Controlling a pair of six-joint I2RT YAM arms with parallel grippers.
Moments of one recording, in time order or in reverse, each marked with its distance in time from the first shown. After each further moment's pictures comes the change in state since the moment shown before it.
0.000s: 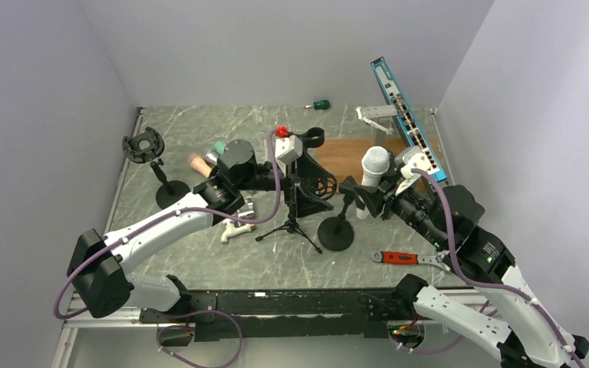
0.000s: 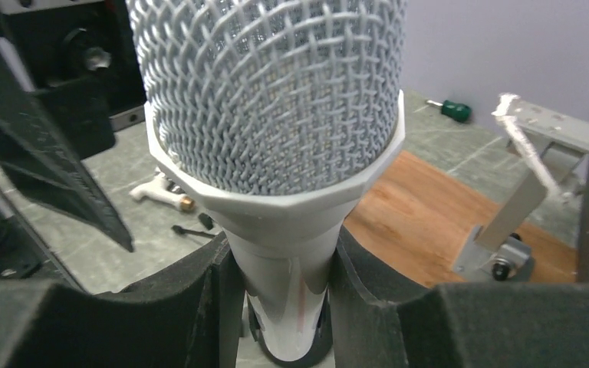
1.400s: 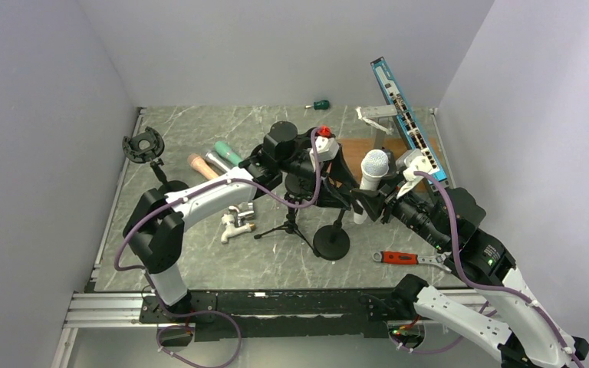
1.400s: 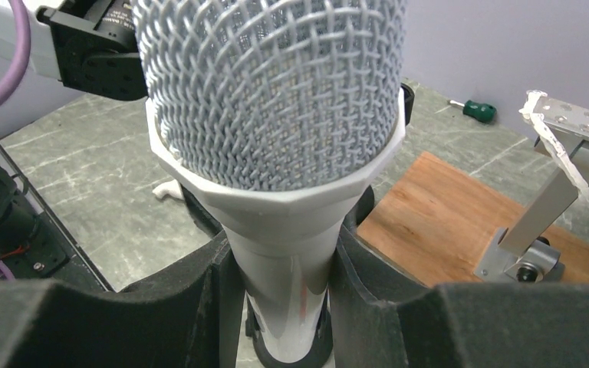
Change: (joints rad) left arm -0.016 0.413 0.315 -0.020 0.382 0.177; right arm 0.002 -0.036 -0.027 -0.002 -0.055 0.051
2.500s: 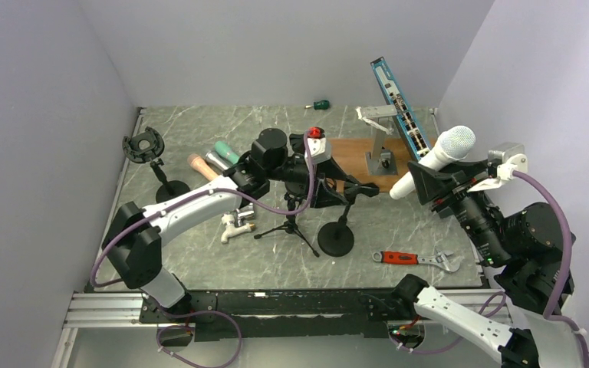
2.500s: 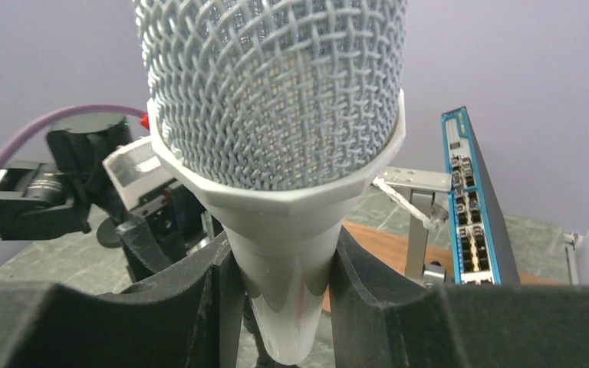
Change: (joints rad) left arm -0.011 -0.136 -0.117 -0.070 -0.277 0.052; right arm -0.001 -0.017 0.321 -0.077 0.270 -0.005
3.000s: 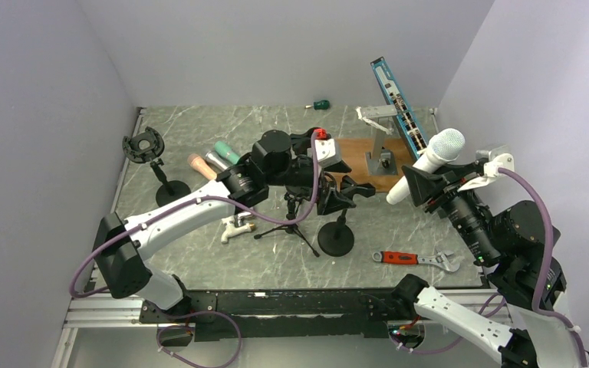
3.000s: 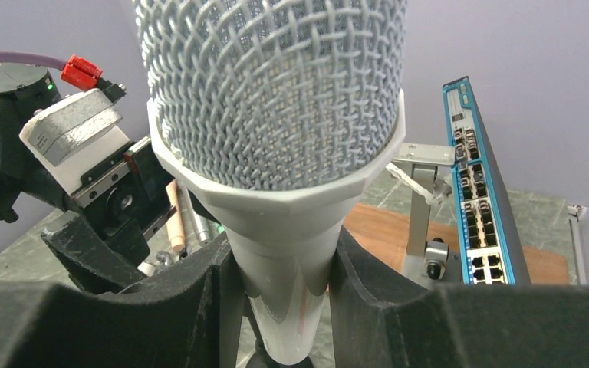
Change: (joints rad) left arm -0.089 -0.101 0.057 -0.181 -0.226 0.047; right arm 0.000 -0.012 -0.055 -0.019 0.043 0.039
